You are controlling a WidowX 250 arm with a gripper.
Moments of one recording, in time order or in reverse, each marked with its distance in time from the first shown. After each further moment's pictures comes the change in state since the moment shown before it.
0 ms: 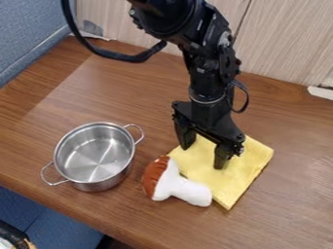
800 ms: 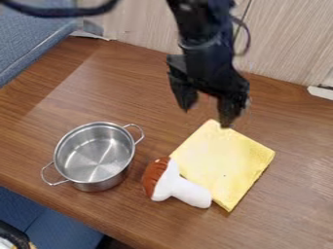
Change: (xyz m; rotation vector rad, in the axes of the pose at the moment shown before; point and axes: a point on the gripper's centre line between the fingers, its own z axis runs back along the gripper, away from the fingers) arm 0.006 0.002 0.086 -0.046 -0.182 0.020
